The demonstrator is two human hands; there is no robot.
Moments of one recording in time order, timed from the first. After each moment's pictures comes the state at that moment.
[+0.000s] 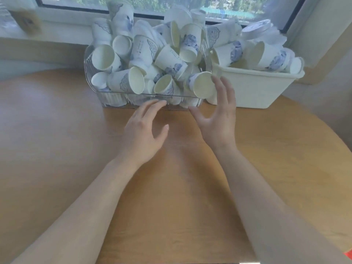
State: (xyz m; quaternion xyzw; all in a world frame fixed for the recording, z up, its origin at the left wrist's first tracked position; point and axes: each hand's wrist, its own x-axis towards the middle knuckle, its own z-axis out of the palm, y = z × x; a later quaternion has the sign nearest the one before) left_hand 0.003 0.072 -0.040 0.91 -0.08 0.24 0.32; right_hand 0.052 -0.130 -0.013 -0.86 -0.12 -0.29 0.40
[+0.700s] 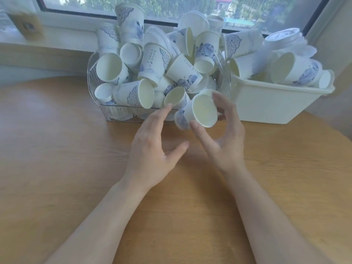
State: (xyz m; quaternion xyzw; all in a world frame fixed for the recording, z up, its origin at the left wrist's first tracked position) left_hand 0.022 0.079 -0.045 0.87 -0.11 0.27 0.40; right_hand 0.070 -0.106 -0.028 -0.78 -0.21 -0.31 0.49
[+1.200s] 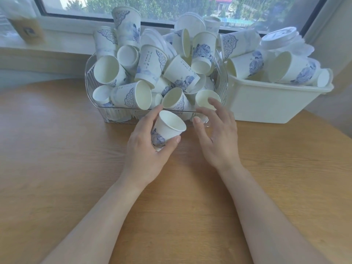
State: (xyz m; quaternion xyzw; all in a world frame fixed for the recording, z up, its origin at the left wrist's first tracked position) left_hand 0.028 0.082 -0.051 0.85 -0.04 0.26 0.46; right_hand 0.085 -0.109 -0.039 -0.89 -0.15 -0.26 0.34
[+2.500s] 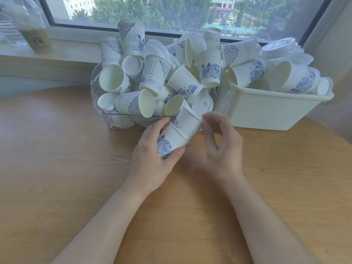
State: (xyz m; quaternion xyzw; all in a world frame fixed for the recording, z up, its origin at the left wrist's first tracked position) left_hand 0.025 0.079 -0.048 0.86 -0.05 0.22 0.46; right_hand 0.072 -0.101 -0.033 -0.77 -0.21 -0.32 0.50
